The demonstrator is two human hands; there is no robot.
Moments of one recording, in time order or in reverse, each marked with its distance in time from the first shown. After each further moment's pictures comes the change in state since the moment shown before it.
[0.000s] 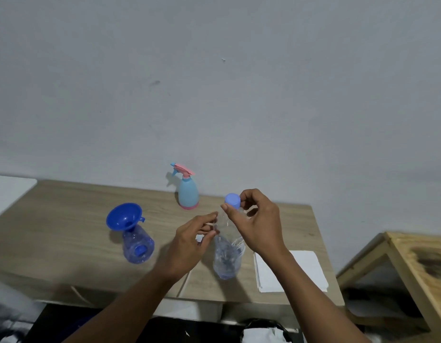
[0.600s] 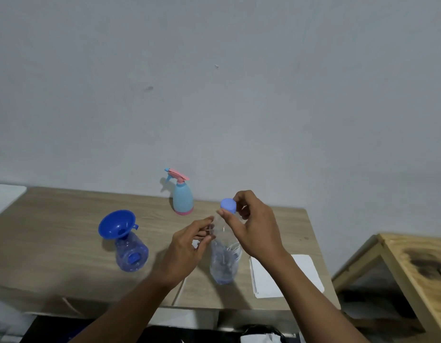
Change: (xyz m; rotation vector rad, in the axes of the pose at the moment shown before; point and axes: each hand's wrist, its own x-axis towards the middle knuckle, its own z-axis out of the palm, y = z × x) left_hand 0.003 -0.005 0.004 -0.001 -0.026 -0.005; right_hand 0.006 -0.003 -0.007 -0.185 -0.062 -0.120
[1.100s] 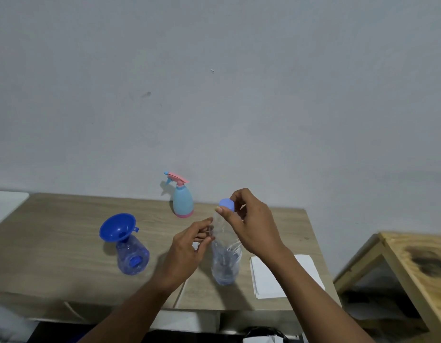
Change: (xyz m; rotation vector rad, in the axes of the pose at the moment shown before) left_hand -0.003 0.000 0.003 0.024 0.012 -0.044; right_hand 0.005 -0.003 -0.007 0.014 -0.090 0.050
